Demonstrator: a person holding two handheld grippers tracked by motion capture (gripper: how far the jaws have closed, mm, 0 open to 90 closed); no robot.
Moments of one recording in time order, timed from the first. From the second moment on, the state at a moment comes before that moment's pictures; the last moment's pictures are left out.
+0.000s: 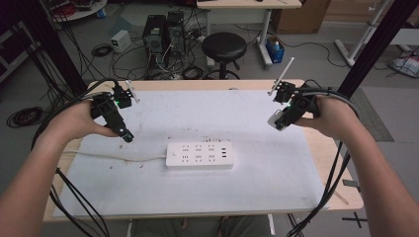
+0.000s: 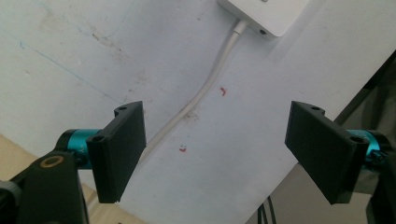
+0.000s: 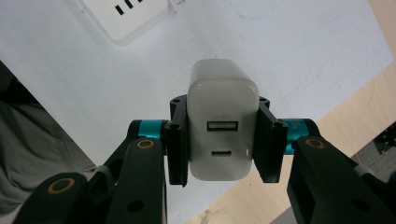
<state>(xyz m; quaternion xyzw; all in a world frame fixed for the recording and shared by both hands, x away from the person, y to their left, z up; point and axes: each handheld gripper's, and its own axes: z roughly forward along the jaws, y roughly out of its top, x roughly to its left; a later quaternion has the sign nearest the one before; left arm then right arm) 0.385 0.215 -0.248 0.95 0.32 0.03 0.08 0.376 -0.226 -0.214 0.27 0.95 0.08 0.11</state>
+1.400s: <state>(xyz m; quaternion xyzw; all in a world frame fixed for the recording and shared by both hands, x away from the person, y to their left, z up) 0.346 0.222 -0.277 0.96 0.28 0.03 0.07 0.415 -0.049 -0.341 0.02 1.00 0.00 0.06</state>
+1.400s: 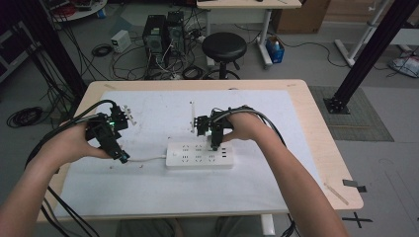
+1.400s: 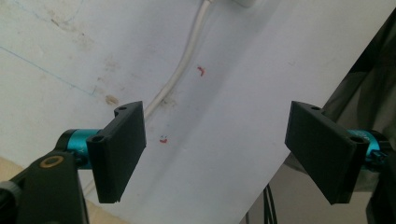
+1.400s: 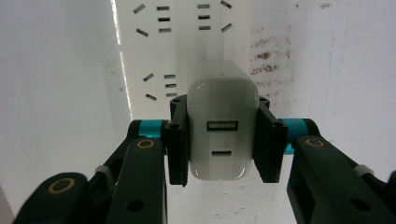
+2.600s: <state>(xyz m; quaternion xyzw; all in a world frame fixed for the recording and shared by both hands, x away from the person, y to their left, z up) 0.364 0.199 -0.303 0.97 0.25 0.00 0.07 0.409 -0.039 -0.362 -0.02 1.00 -0.02 0.07</state>
